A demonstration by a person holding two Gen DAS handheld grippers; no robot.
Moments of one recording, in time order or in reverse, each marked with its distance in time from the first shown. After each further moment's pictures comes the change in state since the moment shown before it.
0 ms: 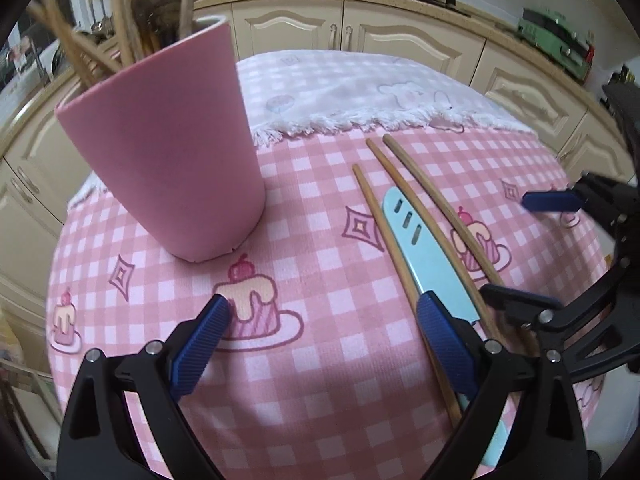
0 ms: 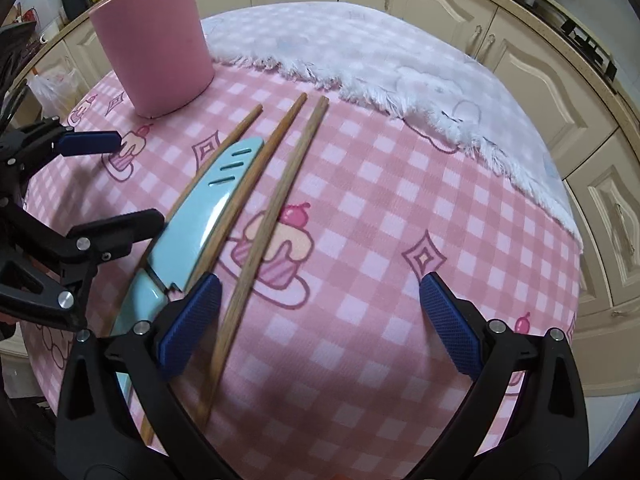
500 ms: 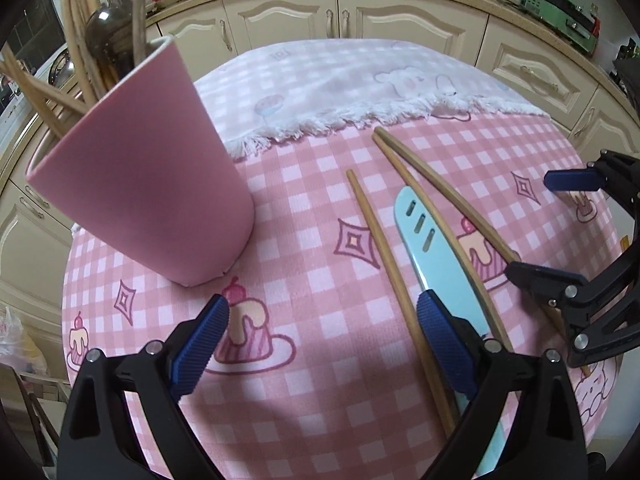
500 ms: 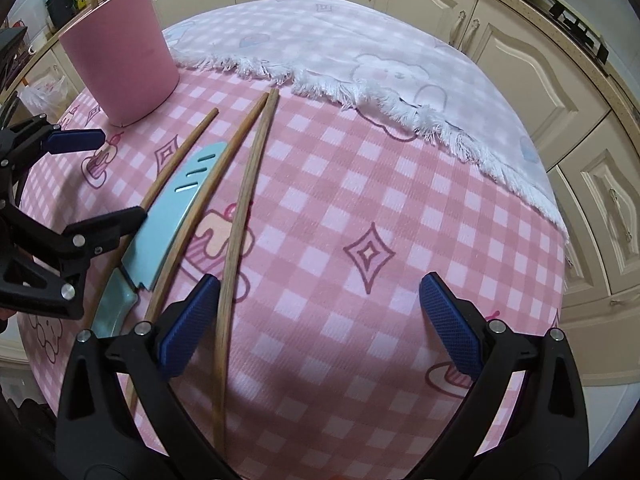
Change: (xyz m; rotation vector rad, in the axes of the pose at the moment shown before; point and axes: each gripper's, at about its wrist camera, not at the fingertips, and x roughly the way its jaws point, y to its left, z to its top) left arm 0.016 -0.016 0.018 0.051 0.080 0.064; right arm 0.002 -0.027 0.002 0.038 0.021 -0.001
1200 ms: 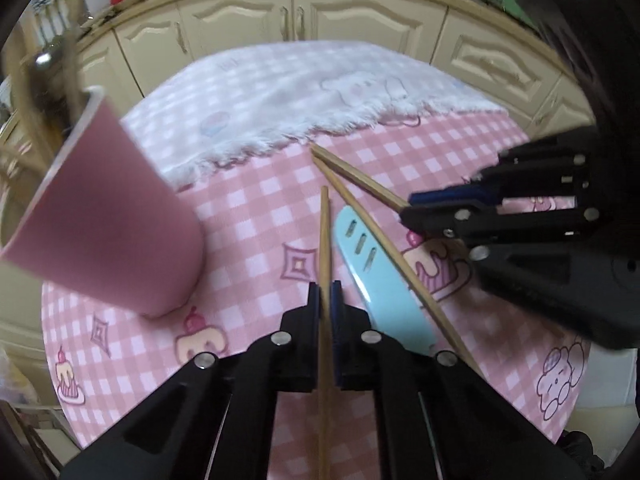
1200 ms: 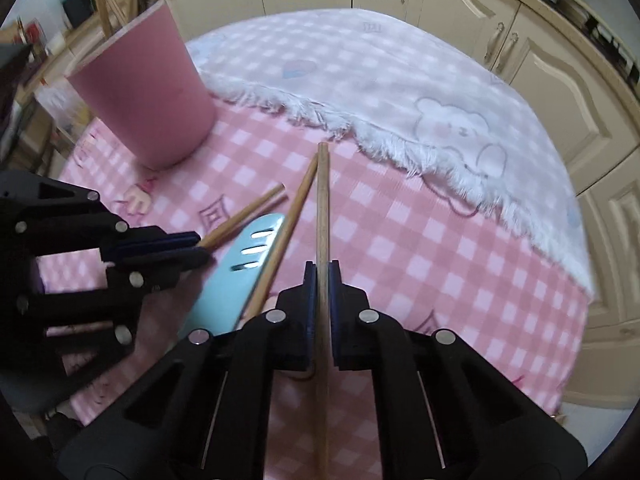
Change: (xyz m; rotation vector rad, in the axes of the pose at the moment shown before) left arm -0.009 -0.010 0.009 0.060 -0.008 -0.148; right arm 0.003 0.022 0.041 0.004 -0.010 0.145
